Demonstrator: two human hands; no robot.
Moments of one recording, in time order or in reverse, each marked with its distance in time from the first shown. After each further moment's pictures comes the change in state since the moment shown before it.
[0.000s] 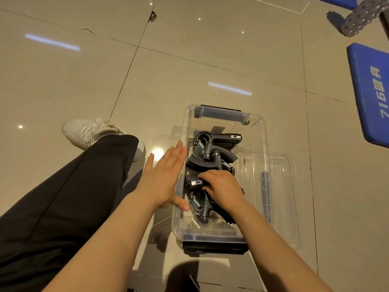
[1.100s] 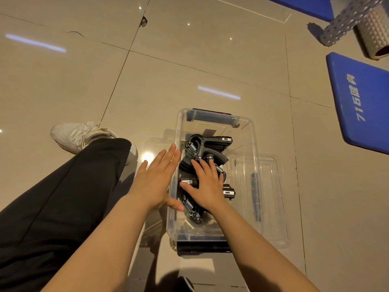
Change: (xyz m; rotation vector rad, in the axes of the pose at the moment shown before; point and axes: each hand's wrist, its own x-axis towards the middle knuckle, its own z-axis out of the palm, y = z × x) left_hand -0.001 -0.005 0.003 -0.030 0.025 0.014; right_hand 0.007 -0.028 0.008 0.216 -0.123 0.455
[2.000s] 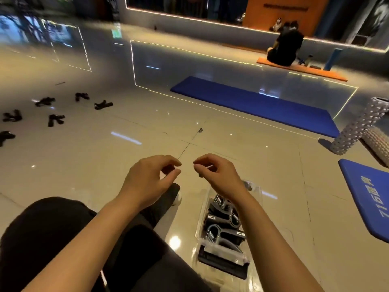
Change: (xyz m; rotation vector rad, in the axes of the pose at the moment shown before) left_hand -0.279 0.078 -0.121 -0.258 0.997 -0.066; right_hand -0.212 -0.168 -0.201 0.453 0.154 -0.676
